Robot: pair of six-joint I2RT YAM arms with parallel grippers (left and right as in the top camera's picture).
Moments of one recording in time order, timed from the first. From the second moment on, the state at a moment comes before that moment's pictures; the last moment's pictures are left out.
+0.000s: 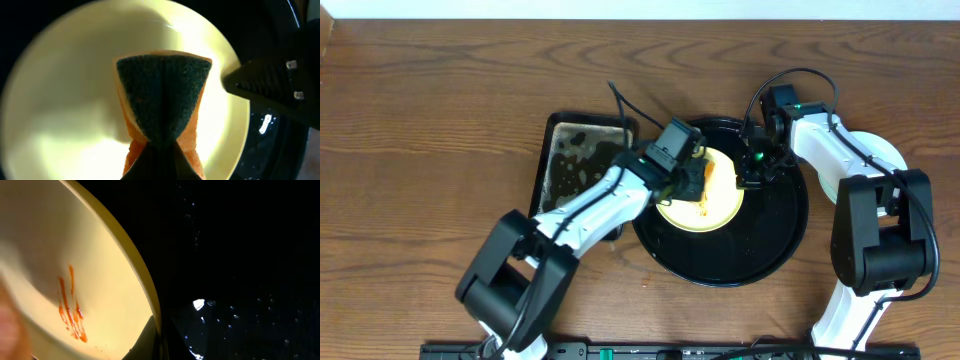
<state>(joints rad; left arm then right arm) -0.68 1.84 1.18 -0.39 0.20 -0.53 0.16 2.00 1.33 -0.92 -0.31 0.09</state>
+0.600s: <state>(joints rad) -0.79 1.92 1.18 -0.34 0.20 -0.62 0.17 2.00 1.33 -0.93 -0.31 0.09</state>
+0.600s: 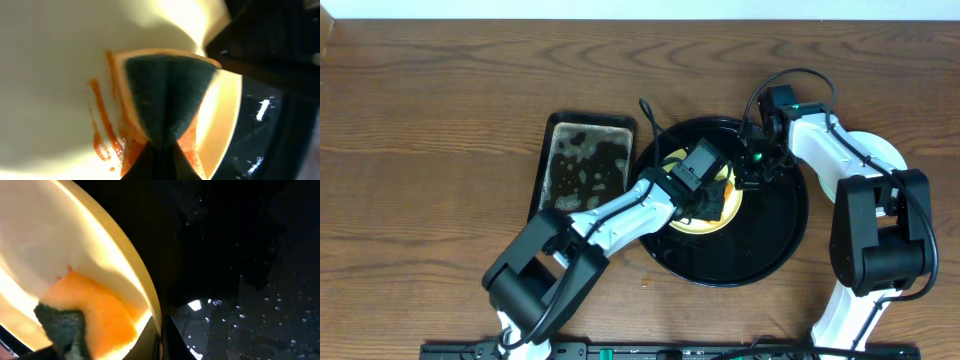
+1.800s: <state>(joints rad) -0.70 1.94 1.23 -0.66 0.13 -0.62 0.17 2.00 1.33 -0.95 -0.30 0.09</state>
